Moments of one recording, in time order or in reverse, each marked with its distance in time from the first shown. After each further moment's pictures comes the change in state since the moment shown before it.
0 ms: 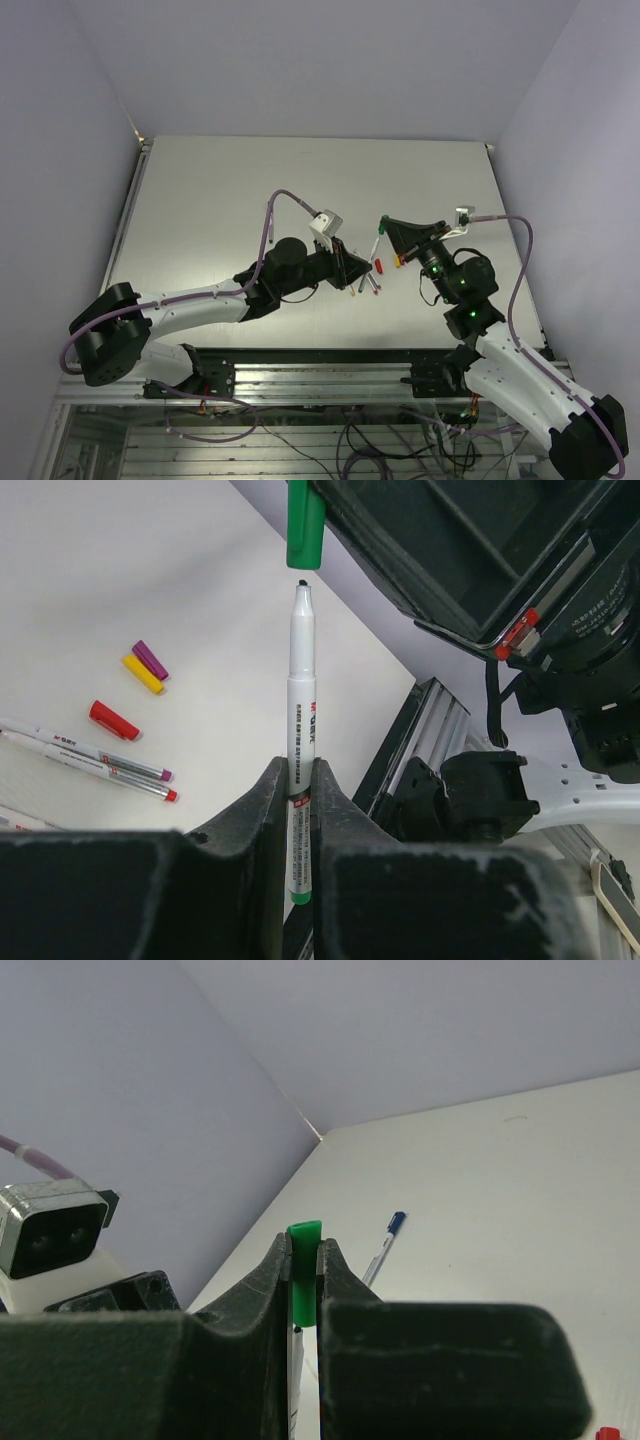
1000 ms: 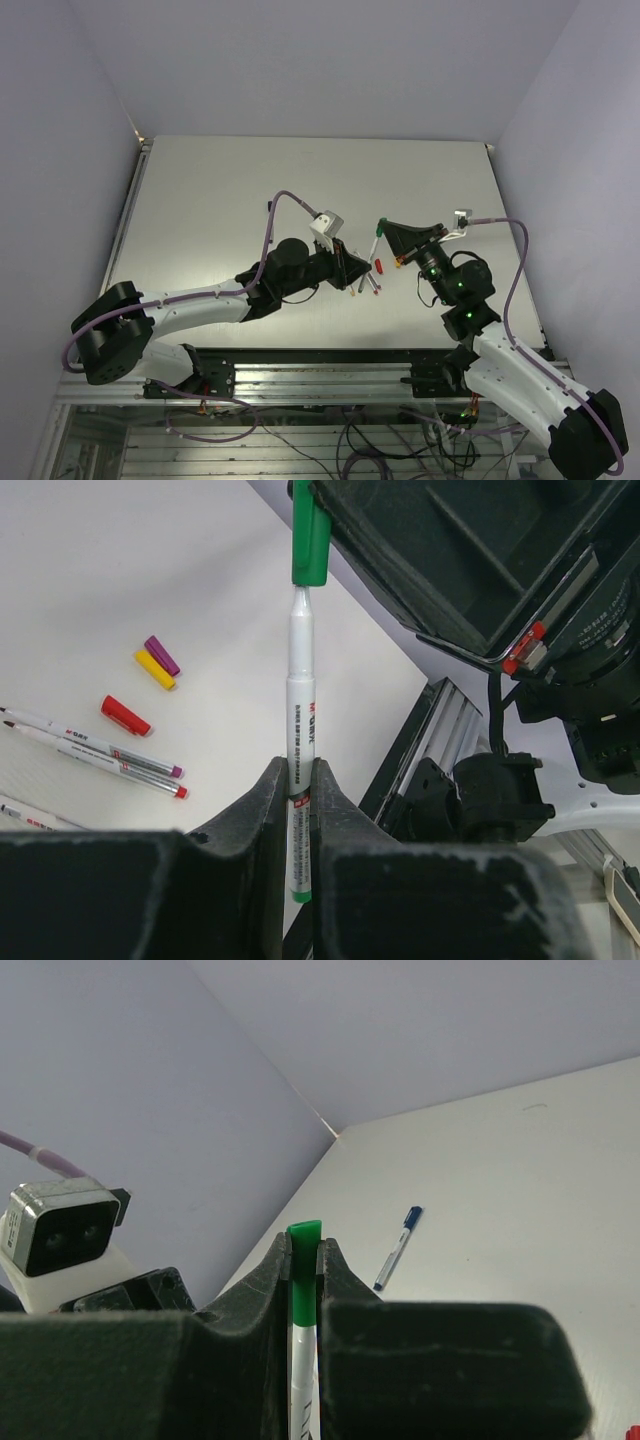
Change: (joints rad) left arm -0.004 0.011 0.000 -0.005 -0.025 0.007; right arm 0.000 0.020 -0.049 0.075 -0.013 0.061
